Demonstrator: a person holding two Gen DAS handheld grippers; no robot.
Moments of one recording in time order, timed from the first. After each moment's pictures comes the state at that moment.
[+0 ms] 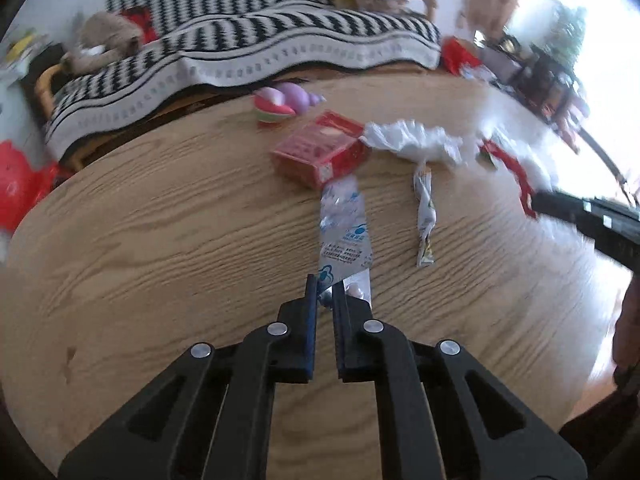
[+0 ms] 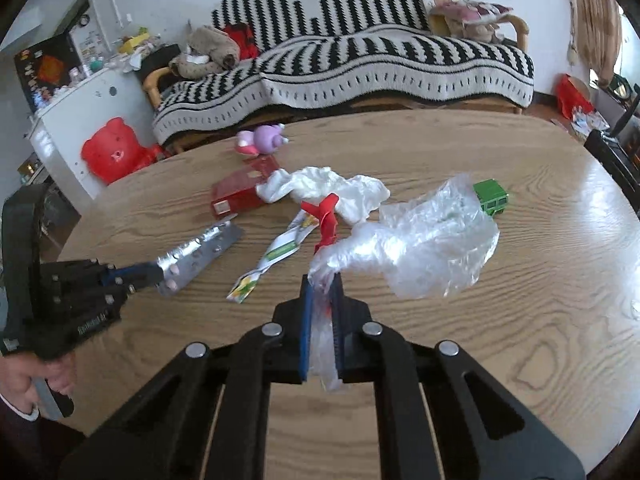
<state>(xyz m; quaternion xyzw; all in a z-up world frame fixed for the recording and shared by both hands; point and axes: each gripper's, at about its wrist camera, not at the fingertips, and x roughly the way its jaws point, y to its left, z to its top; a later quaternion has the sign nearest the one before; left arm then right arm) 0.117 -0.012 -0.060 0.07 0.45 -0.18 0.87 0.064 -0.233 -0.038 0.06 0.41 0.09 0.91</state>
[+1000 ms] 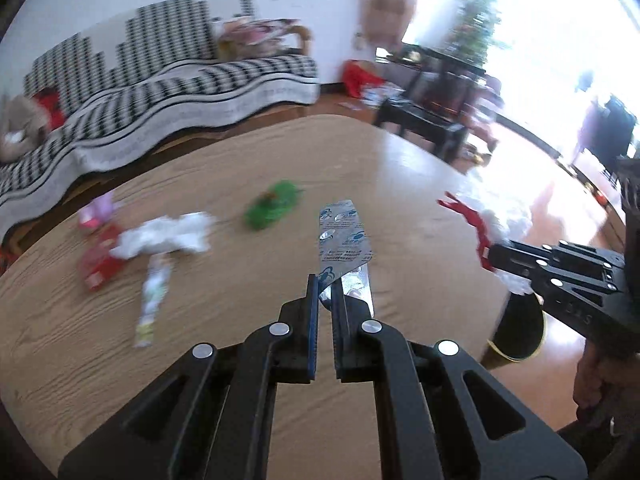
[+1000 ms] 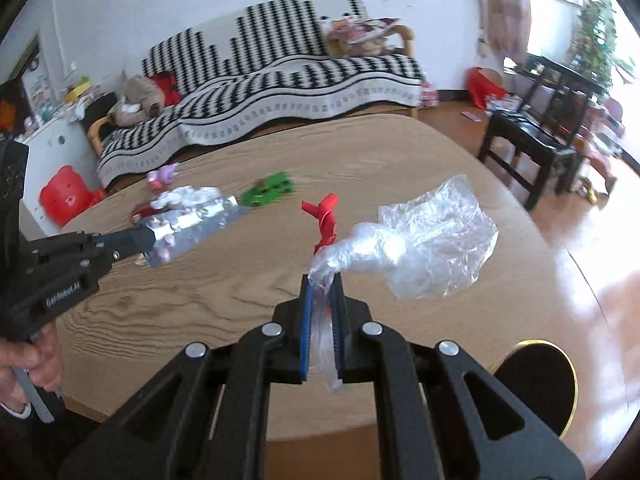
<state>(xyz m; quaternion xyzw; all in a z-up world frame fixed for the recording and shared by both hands) 0.028 -0.230 -0.005 0.10 0.38 -0.34 0.86 -0.085 -0.406 -0.002 0.10 0.38 -0.05 0.92</state>
